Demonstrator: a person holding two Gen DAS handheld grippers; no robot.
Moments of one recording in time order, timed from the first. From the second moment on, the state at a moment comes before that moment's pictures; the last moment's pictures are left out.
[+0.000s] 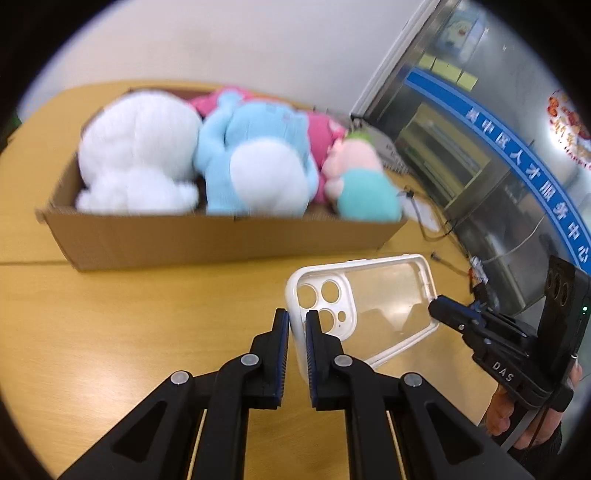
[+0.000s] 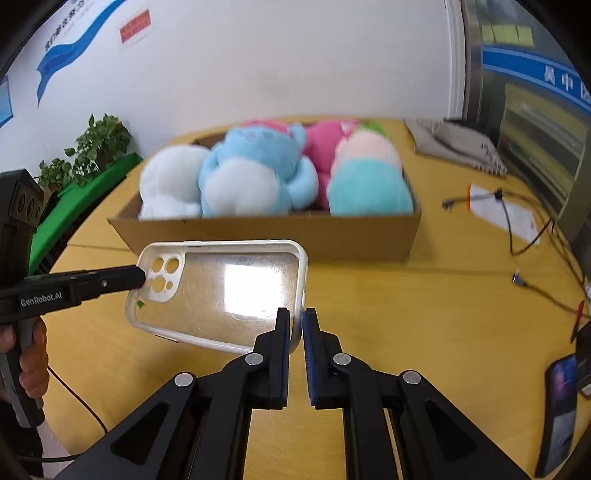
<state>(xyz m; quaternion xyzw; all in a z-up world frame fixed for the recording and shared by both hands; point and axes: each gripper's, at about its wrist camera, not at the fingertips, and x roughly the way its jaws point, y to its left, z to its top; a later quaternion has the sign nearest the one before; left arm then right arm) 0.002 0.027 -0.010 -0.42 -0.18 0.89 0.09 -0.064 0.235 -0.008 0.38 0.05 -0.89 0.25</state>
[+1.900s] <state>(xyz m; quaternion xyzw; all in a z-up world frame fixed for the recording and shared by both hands) -0.165 -0.083 0.035 -0.36 -0.05 0.93 -0.10 -0.240 0.190 0.038 0.32 -0.02 -0.91 0.25</state>
